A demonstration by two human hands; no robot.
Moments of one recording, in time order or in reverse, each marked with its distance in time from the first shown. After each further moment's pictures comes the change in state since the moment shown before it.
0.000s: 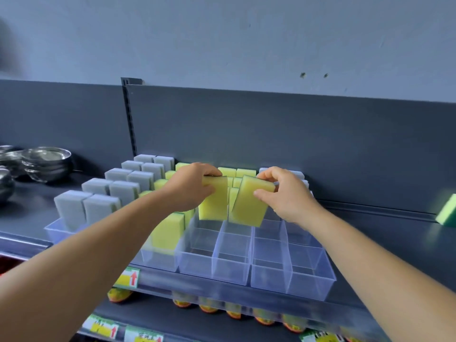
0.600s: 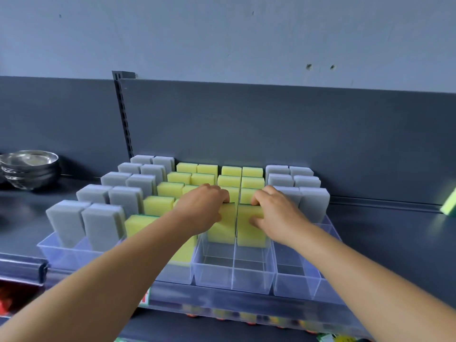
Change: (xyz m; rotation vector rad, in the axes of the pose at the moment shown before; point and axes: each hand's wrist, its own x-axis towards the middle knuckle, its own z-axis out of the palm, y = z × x) left_hand 0.013 -0.030 0.031 0.404 -0.183 0.164; right_hand 0.004 -0.005 0.054 -0.487 -0.189 -0.032
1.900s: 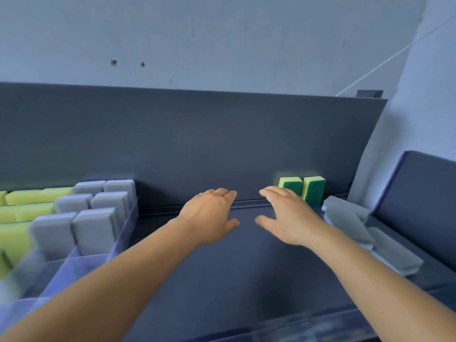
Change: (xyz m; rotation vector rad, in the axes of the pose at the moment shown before) left_hand 0.150 0.384 0.016 -0.088 0.038 0.365; right_hand -0.130 0.358 -0.145 -0.119 0.033 0.301
